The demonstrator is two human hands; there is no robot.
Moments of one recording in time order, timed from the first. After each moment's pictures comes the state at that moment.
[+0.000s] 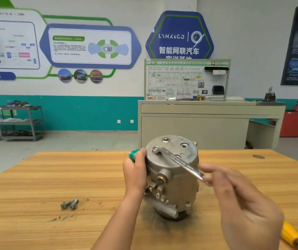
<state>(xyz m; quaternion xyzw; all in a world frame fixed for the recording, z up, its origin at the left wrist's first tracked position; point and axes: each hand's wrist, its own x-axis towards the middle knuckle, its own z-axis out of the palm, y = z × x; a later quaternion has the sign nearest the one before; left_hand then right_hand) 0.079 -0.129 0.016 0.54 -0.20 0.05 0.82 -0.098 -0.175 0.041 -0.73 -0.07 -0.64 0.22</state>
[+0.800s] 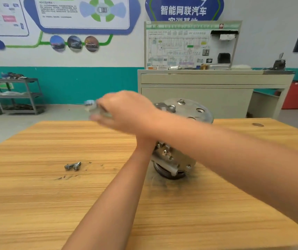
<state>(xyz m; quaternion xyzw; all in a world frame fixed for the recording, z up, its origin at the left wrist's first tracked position) 0.073 -0.148 0.024 0.59 -0.25 0.08 0.77 0.023 -0.131 0.100 -0.93 -0.20 -0.31 -0.05</state>
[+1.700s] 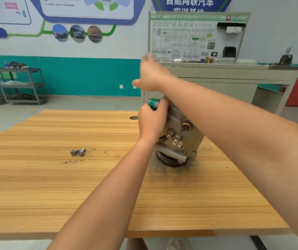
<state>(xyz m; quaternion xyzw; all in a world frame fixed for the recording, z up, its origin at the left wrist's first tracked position) 0.053 -0.142 0.028 0.62 -0.24 0.08 0.74 0.068 -0.178 0.138 -0.97 0.12 -0.21 0.00</state>
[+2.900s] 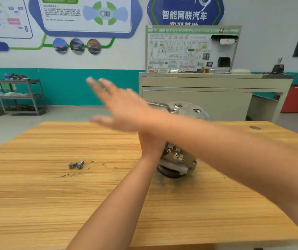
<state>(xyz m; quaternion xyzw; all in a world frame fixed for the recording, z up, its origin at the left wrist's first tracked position) 0.033 -0.143 0.027 0.63 -0.22 0.10 0.74 0.034 -0.126 0.106 -0.95 -0.14 -0.27 -0.07</state>
